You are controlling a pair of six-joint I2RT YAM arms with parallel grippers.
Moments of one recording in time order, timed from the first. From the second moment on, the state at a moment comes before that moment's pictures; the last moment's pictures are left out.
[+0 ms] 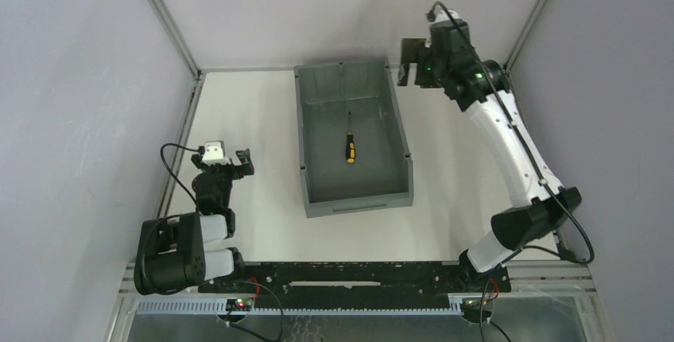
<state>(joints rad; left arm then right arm) 0.17 1.28 0.10 1.14 0.13 -0.03 0.41 1.61 1.92 -0.87 0.19 0.26</state>
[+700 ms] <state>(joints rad) 0.17 1.28 0.10 1.14 0.13 -0.03 0.04 1.15 1.27 -0.73 0.11 0.23</state>
